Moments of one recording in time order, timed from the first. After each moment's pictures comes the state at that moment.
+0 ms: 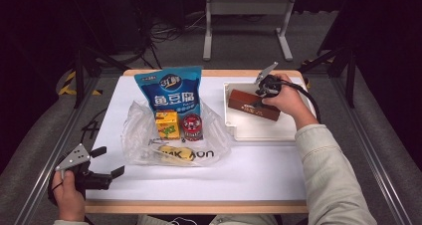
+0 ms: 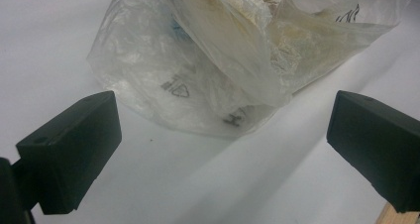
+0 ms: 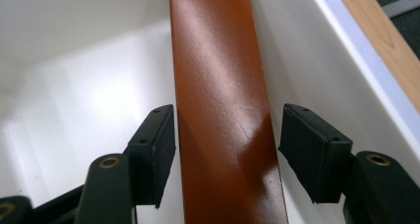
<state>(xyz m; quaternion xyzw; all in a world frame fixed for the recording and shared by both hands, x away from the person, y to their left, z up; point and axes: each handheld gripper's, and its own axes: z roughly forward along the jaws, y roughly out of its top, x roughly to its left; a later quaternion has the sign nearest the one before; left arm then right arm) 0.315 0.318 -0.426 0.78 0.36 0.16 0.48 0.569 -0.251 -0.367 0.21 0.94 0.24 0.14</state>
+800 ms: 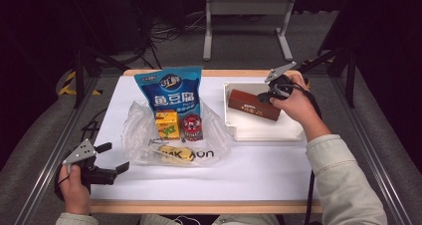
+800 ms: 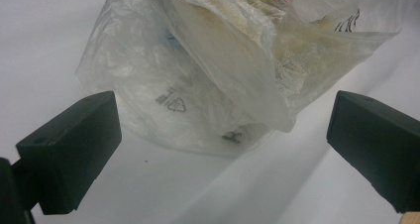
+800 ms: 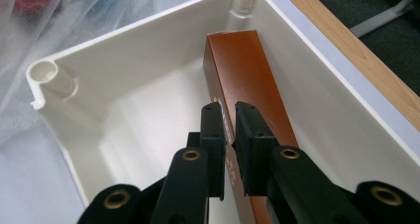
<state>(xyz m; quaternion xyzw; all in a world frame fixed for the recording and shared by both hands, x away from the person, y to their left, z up) 0.328 0.308 -0.426 0.78 0.35 0.15 0.49 0.514 -0.259 -0.327 0.26 0.90 0.31 0.16</state>
